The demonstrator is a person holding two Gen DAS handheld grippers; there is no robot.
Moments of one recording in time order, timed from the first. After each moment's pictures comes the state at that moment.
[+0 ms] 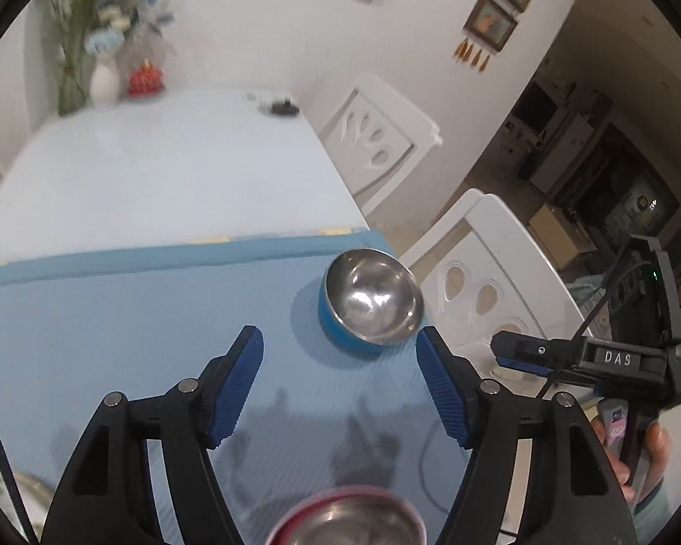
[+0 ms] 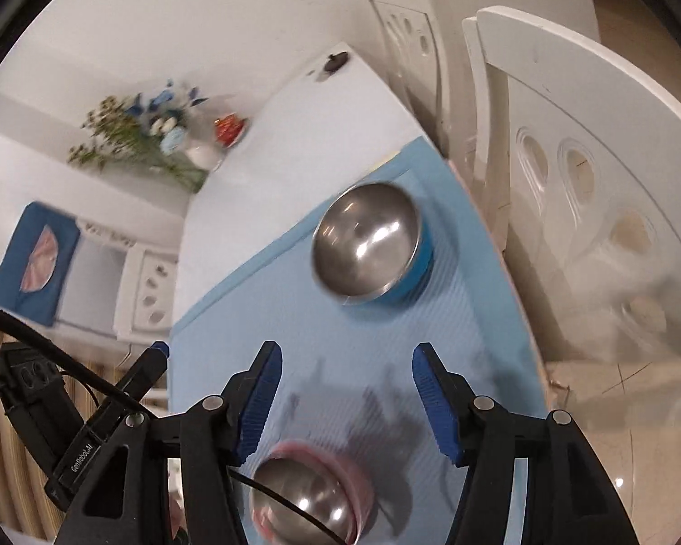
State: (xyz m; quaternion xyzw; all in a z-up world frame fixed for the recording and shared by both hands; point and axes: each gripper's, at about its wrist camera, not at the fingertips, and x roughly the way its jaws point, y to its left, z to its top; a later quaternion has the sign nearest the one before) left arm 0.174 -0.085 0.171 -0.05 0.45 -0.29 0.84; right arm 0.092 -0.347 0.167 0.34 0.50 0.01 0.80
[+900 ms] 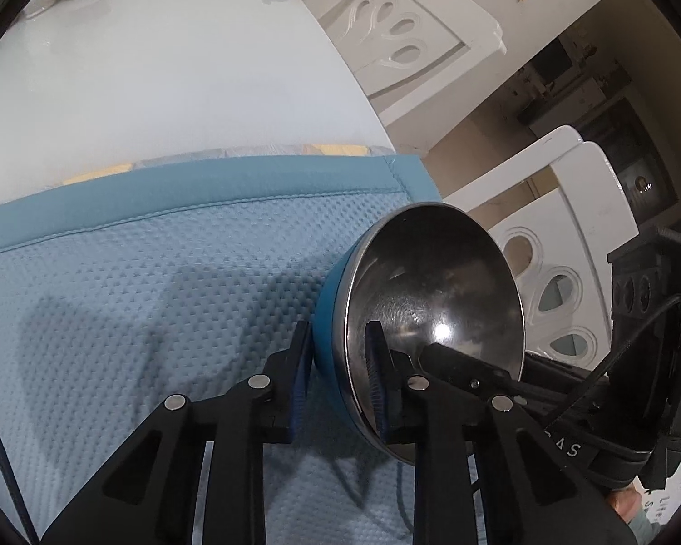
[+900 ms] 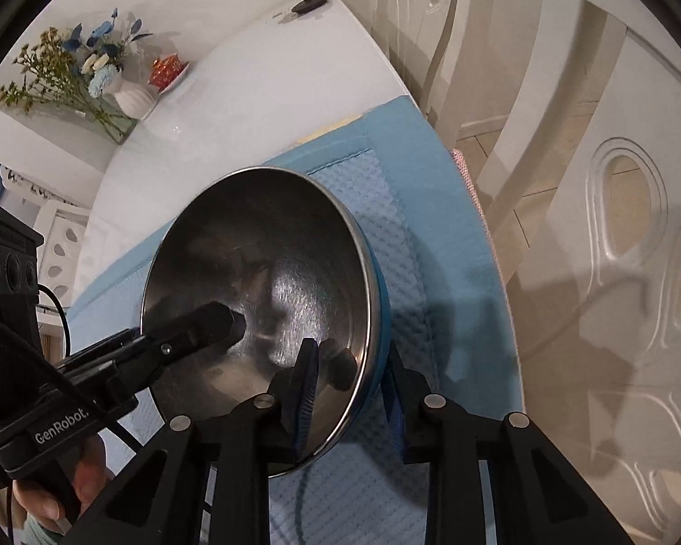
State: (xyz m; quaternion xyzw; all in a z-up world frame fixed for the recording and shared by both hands) left arm 0.262 -0.162 0.044 -0.05 0.57 -0.32 0.76; right arm 0.199 -0.353 0.059 0.23 0.57 -0.01 0.79
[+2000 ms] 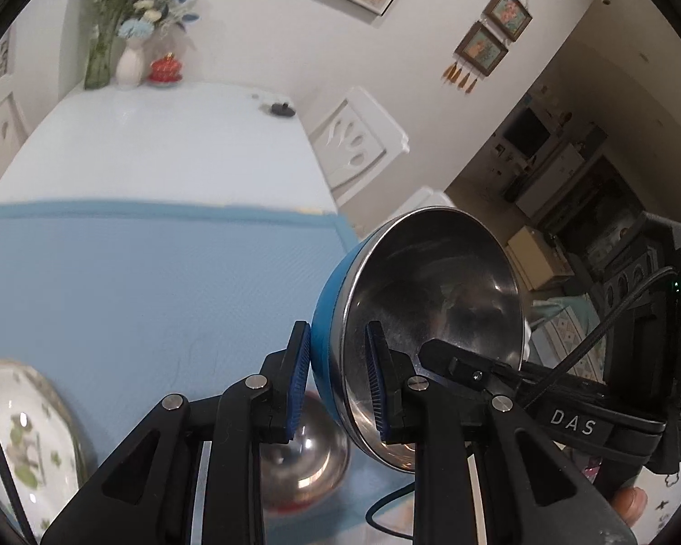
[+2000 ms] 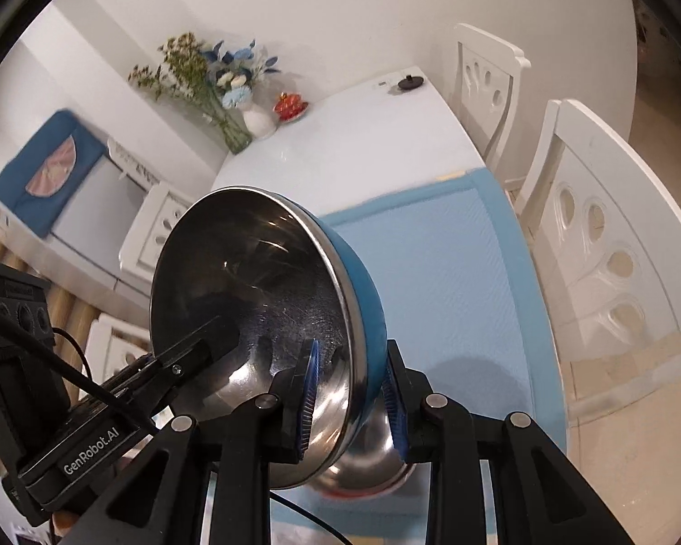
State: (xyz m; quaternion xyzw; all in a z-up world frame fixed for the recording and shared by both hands) left arm 0.063 -0.043 0.216 -0.10 0.45 -0.29 0.84; right arm 0.031 -0.215 0.256 0.20 0.49 0.04 0.85
